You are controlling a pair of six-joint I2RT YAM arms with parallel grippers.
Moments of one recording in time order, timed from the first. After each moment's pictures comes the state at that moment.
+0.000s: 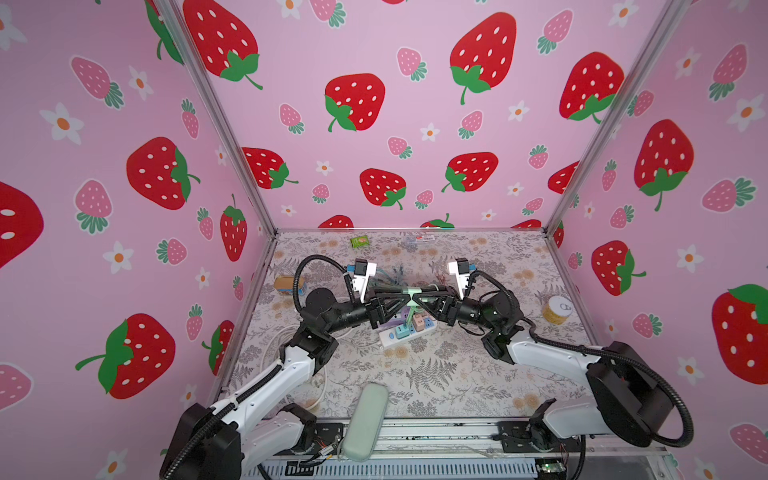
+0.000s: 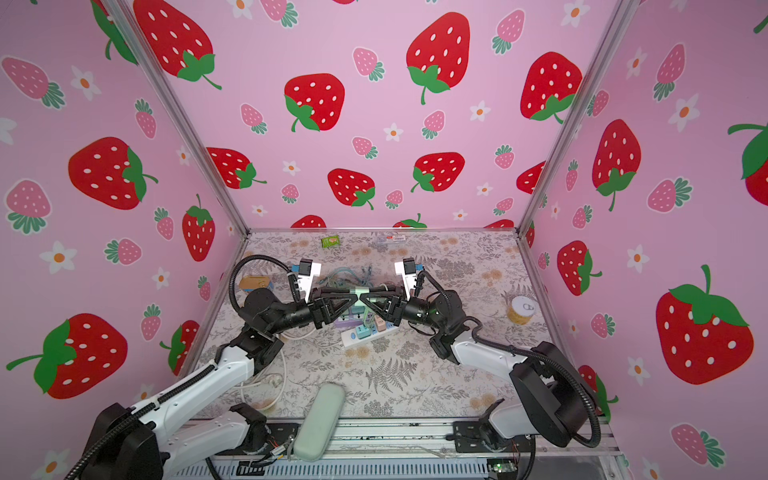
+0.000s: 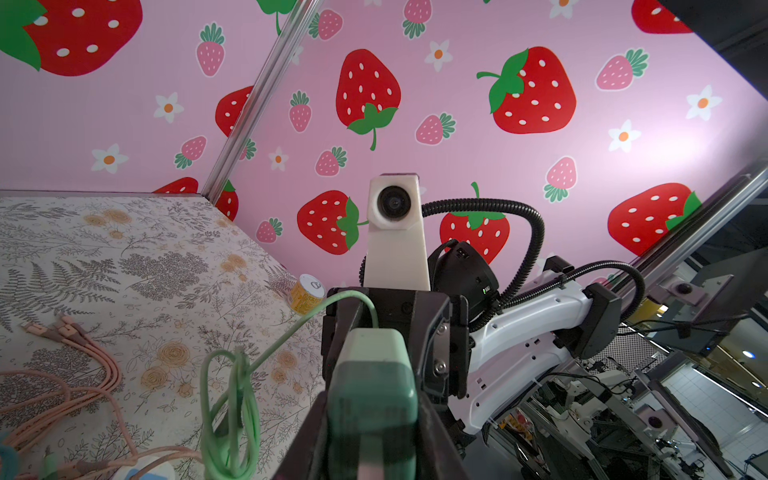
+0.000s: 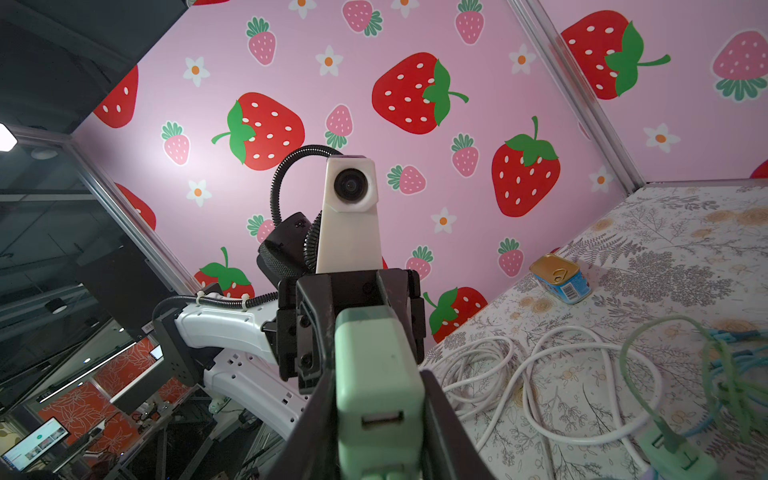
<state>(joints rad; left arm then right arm) -0.47 1.08 0.59 0.63 0.80 -0.71 0.77 1.40 0.63 1.14 -0.72 0.89</state>
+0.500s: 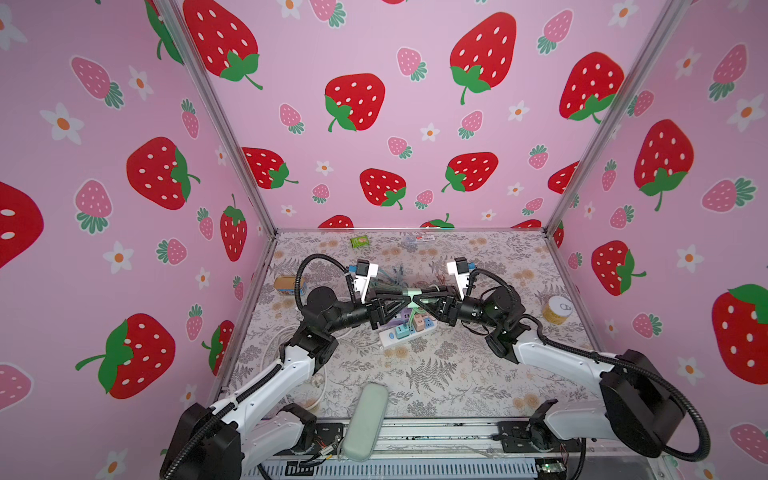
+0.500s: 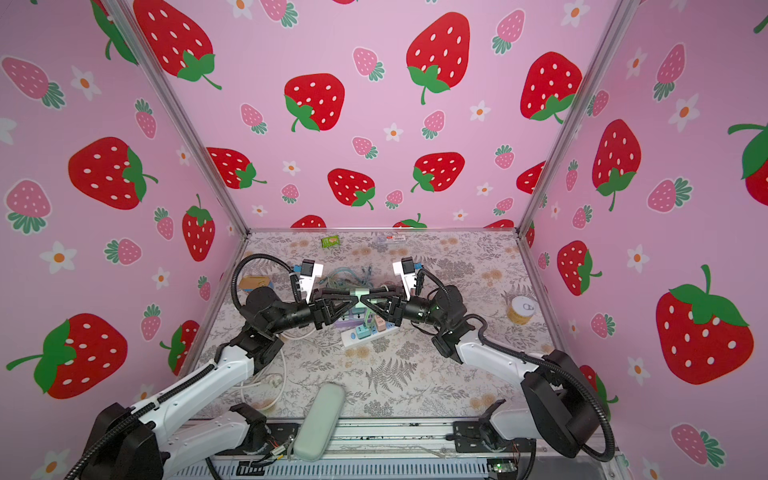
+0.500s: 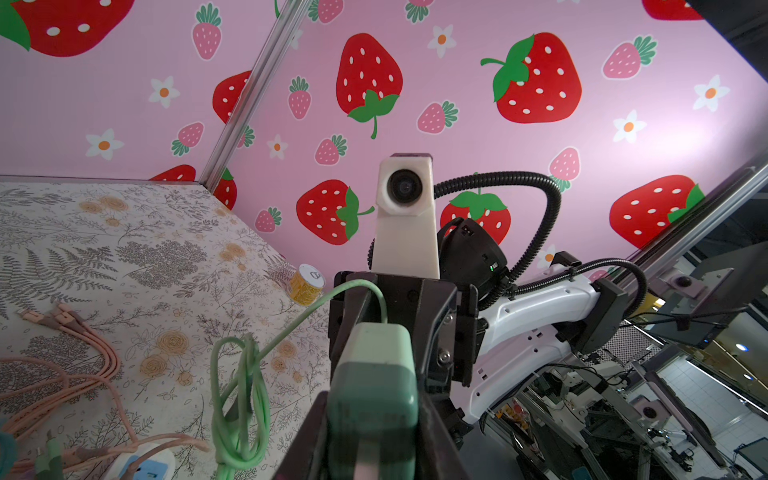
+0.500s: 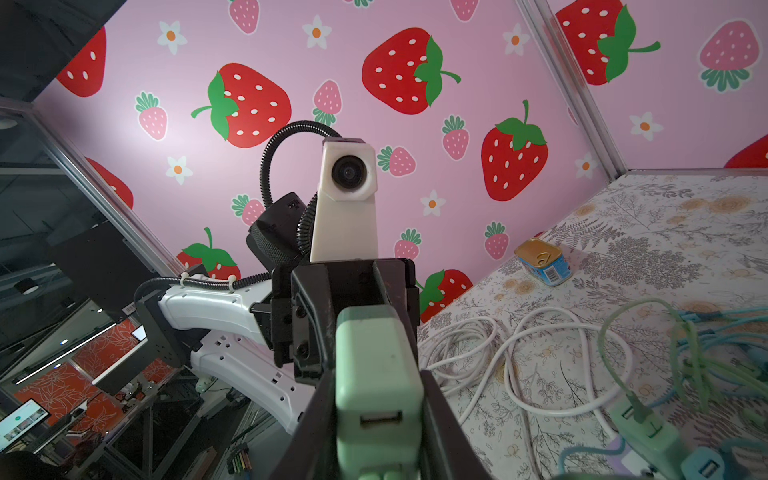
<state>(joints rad) -0.47 1.08 0.61 0.58 0.82 -0.68 0.76 1.31 0.66 0.91 -0.74 0.78</state>
